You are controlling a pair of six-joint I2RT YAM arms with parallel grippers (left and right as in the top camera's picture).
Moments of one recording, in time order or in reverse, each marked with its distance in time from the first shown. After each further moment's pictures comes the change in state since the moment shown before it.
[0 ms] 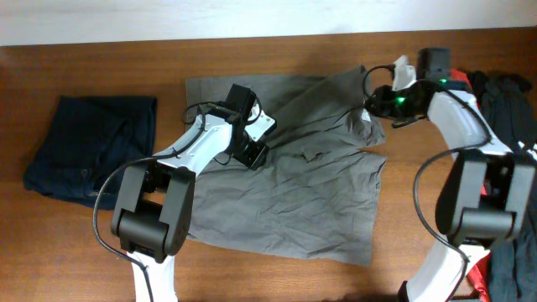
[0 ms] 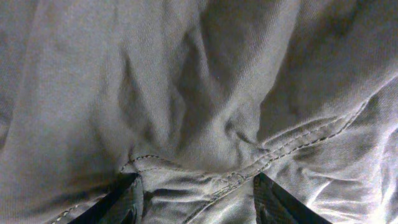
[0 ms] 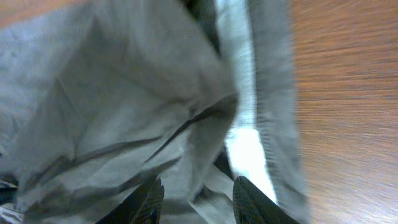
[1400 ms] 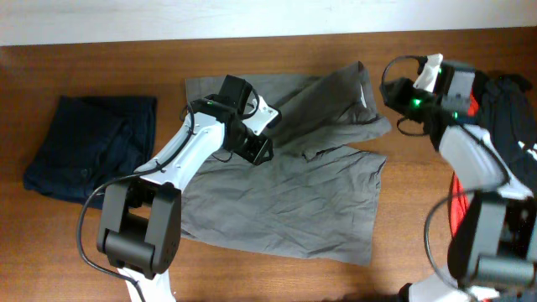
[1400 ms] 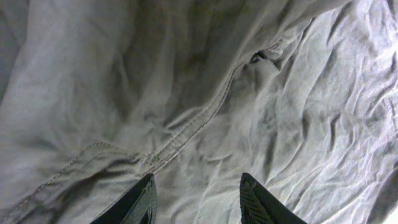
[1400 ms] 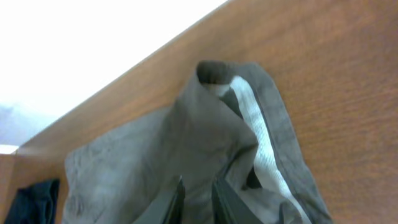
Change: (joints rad) left arm 0.004 -0.117 0.014 -0.066 0.182 -0.015; right arm -0.054 -0.251 -0.289 0.449 -0.052 0.376
